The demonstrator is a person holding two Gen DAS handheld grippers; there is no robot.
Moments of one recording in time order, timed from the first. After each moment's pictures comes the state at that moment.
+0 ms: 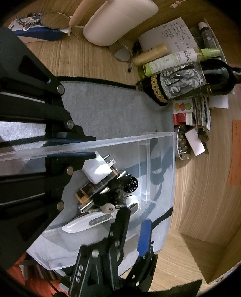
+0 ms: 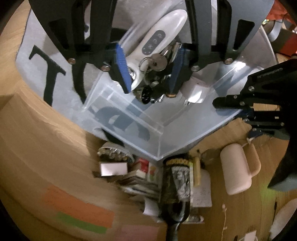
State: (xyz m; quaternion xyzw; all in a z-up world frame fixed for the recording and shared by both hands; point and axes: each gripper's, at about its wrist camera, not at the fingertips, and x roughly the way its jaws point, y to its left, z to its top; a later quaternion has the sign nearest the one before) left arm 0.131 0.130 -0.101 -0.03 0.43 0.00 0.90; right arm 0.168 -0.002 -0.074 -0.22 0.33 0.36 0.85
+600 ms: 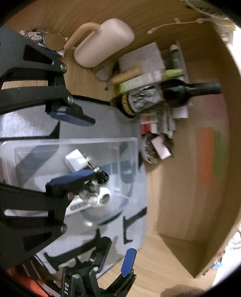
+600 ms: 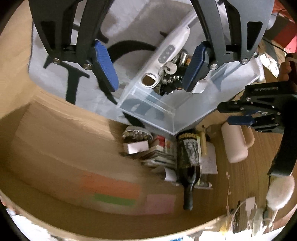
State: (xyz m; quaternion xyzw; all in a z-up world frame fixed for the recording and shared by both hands) left arm 0.096 0.105 -0.038 -0.01 0.35 0.05 0.94; right arm 0.141 -0.071 -0.029 -0.15 0.26 0.34 0.89
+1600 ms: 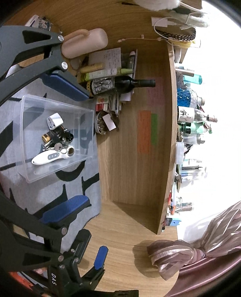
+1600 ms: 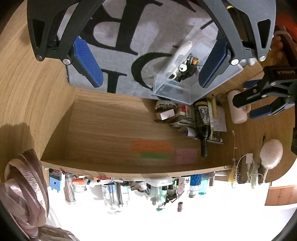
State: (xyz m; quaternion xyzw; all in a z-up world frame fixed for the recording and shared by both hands) left arm -0.012 0.026 0.003 -0.03 0.13 0.01 0.99; right arm 0.043 -0.167 0.003 -0.06 0.14 0.26 0.95
